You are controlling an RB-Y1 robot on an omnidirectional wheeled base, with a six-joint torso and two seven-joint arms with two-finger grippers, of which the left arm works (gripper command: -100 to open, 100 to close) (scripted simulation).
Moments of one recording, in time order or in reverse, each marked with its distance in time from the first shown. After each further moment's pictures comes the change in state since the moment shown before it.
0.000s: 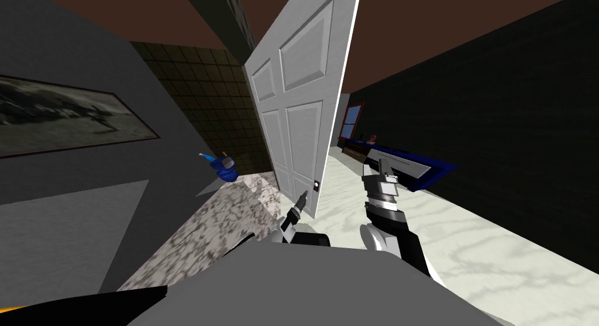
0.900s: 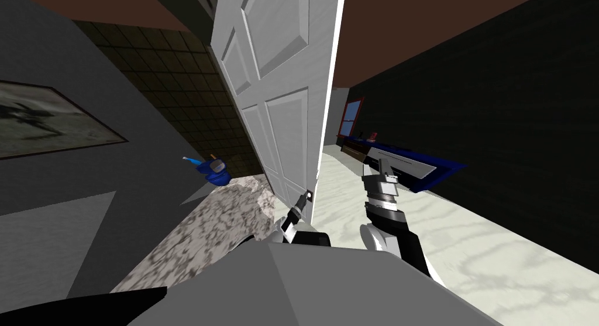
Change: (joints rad) arm 0.016 -0.003 0.008 -0.039 0.003 0.001 -0.008
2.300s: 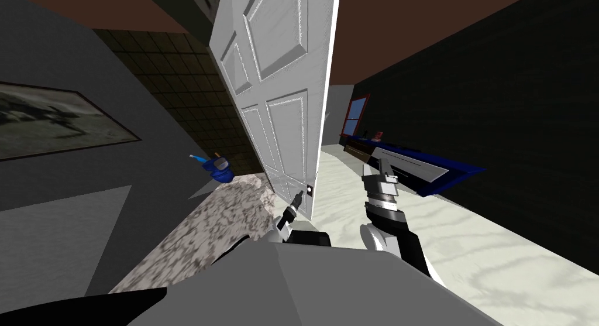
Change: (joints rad) arm 0.010 0.055 0.038 -0.017 0.014 0.017 -0.008
